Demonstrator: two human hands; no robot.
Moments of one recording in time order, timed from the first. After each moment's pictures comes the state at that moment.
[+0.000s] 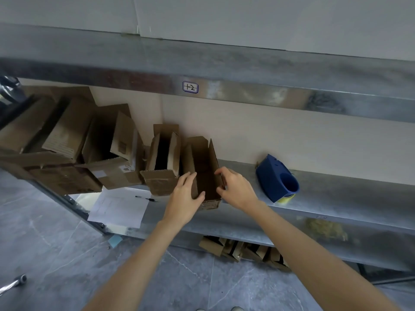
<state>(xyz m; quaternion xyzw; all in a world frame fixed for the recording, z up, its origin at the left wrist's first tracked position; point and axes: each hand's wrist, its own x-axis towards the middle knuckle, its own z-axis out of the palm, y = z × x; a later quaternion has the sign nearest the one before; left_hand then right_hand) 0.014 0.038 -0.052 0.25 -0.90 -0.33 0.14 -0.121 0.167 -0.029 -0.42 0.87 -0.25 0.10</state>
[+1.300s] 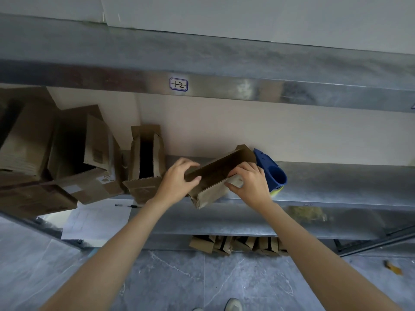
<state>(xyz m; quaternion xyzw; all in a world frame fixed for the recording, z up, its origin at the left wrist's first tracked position) -0.037 -0.008 -0.035 0.09 -0.90 -0.39 0.14 -0.137 0.208 -0.029 -0.34 0.91 -0.21 -0.06</state>
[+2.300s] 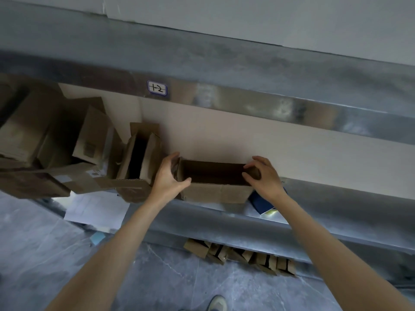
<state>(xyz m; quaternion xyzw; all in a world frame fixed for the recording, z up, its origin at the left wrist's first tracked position) -0.062 0.000 -0.053 0.27 -0.78 -0.54 0.19 -0.242 0.233 -0.032 -0.31 0.88 -0.33 0.11</state>
